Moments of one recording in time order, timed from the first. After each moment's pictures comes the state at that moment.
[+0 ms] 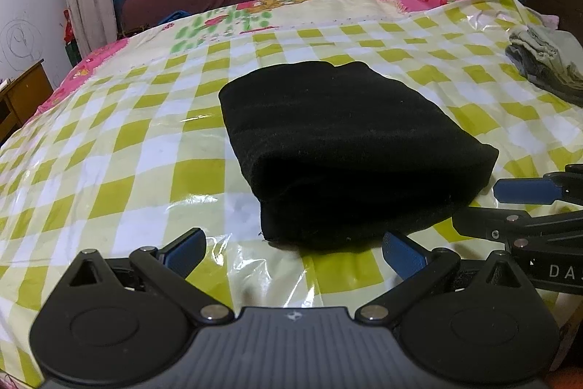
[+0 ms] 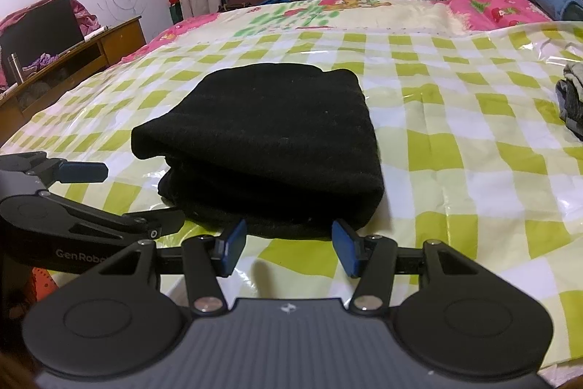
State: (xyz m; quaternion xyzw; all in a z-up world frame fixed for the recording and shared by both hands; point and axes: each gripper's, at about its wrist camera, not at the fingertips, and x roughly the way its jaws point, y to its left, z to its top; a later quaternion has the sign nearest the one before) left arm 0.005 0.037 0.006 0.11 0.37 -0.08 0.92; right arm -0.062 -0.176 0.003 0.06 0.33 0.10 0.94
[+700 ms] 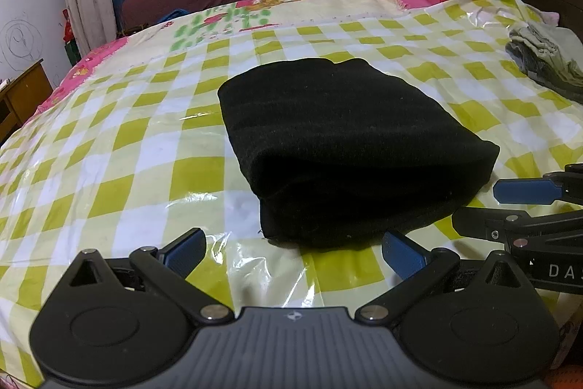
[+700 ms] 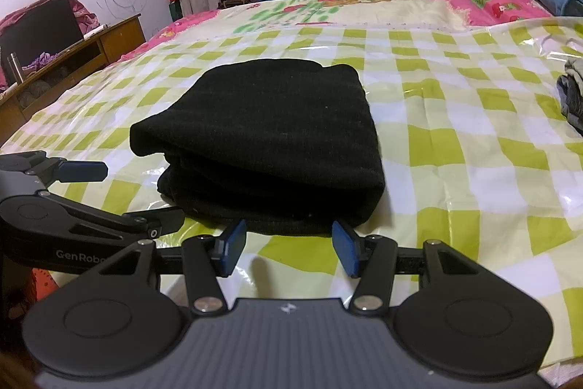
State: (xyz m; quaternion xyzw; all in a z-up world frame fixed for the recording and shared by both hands) left arm 0.006 0.038 0.005 0.11 0.37 -0.08 0.92; right arm -0.062 -0.177 0.001 0.06 0.33 0.10 0.93
